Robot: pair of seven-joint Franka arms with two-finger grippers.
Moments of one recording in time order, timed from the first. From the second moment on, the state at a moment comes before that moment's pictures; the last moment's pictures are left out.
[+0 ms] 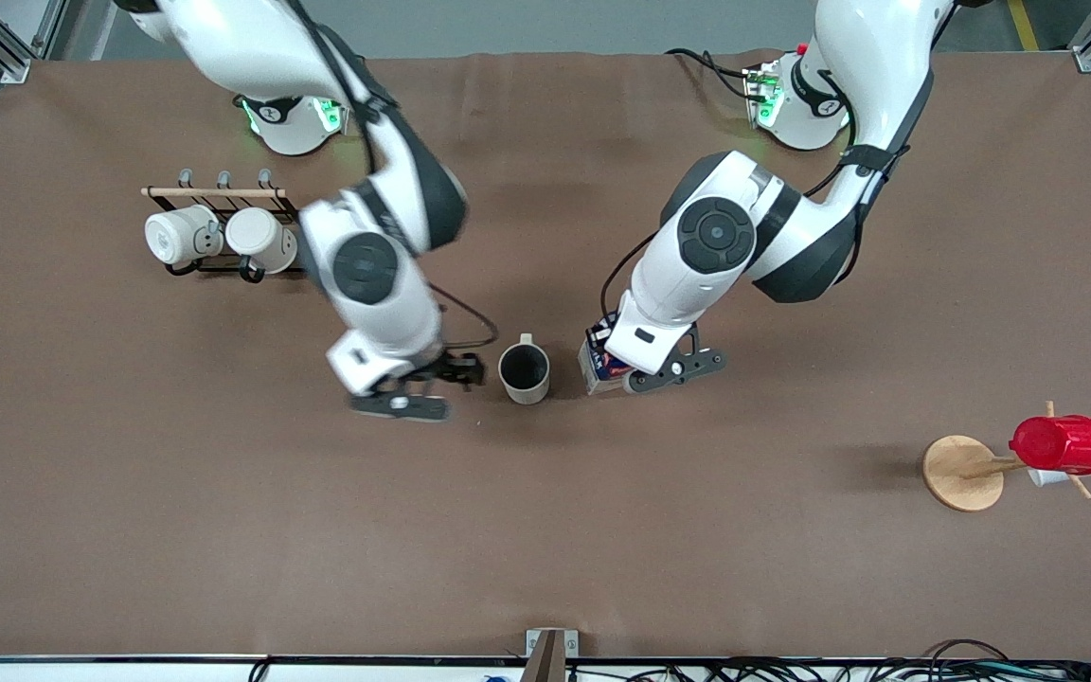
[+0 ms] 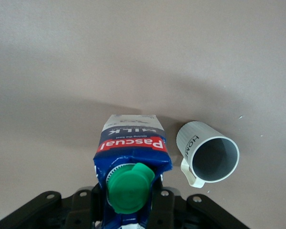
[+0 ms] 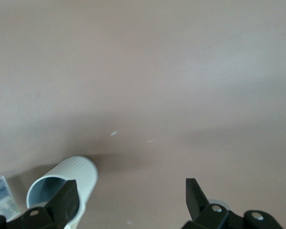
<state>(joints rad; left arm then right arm) -0.34 0.53 -0.35 -1.50 0.02 2.04 -0.92 0.53 0.48 -0.08 -1.45 0.03 1.97 0.64</state>
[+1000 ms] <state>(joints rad) -0.41 0.66 -0.35 -1.41 0.07 2.12 -0.98 -0.06 0.03 -0.06 -1.45 0.03 1.50 0.17</state>
